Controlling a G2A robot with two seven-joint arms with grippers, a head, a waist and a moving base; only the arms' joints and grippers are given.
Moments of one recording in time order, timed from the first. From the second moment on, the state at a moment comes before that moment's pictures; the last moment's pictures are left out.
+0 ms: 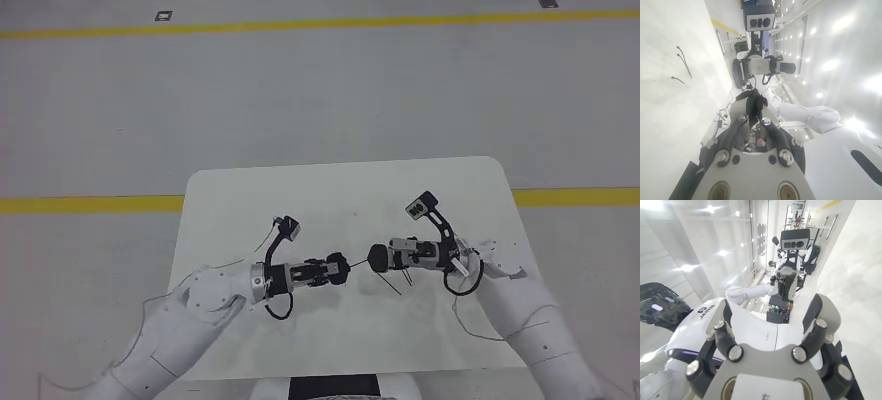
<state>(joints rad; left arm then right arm) 1.37 -1.01 -0.94 -1.66 -0.39 -0.34 -0.77 -1.30 -1.08 1.20 -1.35 0.70 -0.34 1.39</state>
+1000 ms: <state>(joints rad) 1.37 -1.01 -0.94 -1.66 -0.42 -0.34 -0.79 -1.26 -0.99 1.03 -1.35 0.84 -0.34 1.39</state>
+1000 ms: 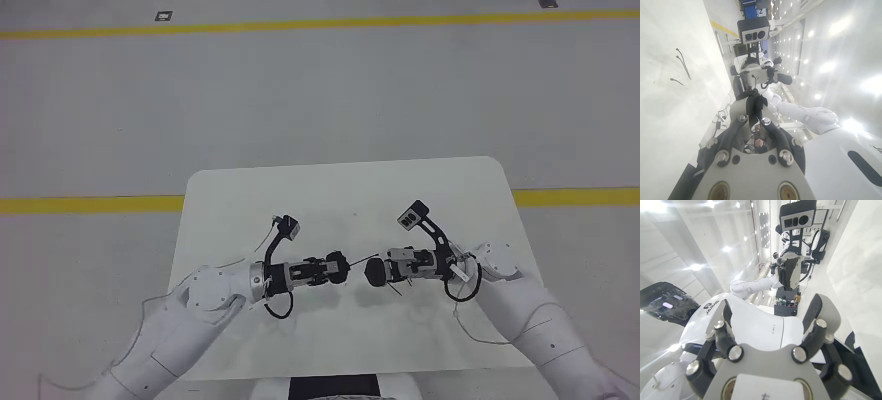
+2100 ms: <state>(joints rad) 1.43 -1.00 -1.04 -1.67 -0.42 -0.34 -0.93 -1.22 -1.02 0.97 -1.27 0.90 -0.34 1.39</state>
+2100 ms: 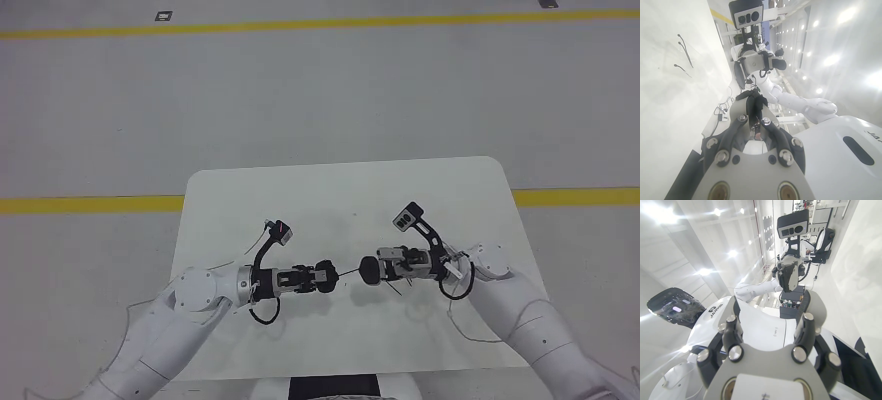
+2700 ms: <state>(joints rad) 1.43 -1.00 -1.04 -1.67 -0.42 -0.34 -0.93 -1.19 -1.03 0.94 -1.21 0.88 -0.34 1.39</state>
